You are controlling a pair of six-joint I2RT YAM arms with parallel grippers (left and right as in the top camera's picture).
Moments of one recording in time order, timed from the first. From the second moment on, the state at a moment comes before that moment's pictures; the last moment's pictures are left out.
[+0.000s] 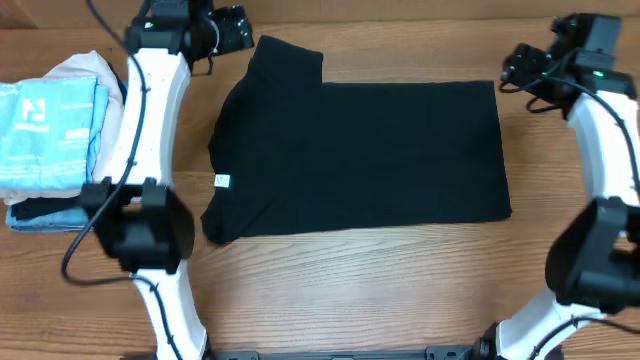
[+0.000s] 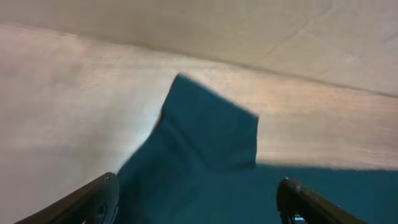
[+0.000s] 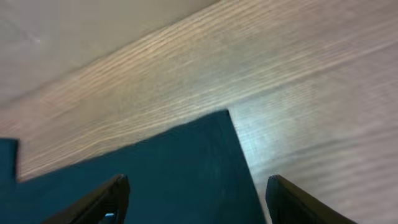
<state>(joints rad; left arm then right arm) -0.06 2.16 2.14 -0.79 0.18 -0.30 -0.22 1.91 1.62 -0.56 -0.15 0.22</state>
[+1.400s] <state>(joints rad) -0.14 2.67 2.19 -0.22 0.00 -0.21 -0.17 2.29 1.62 -0.22 -0.07 0.15</state>
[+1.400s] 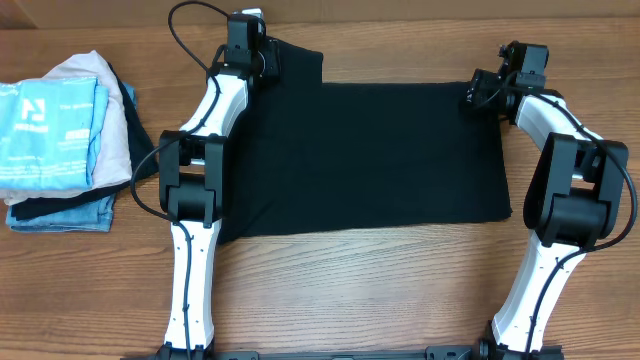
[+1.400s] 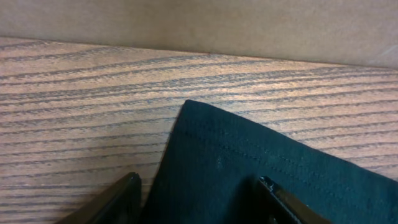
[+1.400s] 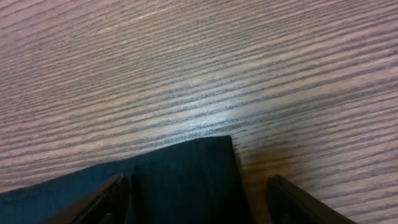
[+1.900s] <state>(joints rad) -0.14 2.67 2.20 -0.25 -0.02 -0.18 -0.17 2.29 1.62 -0.21 -0.07 0.15</state>
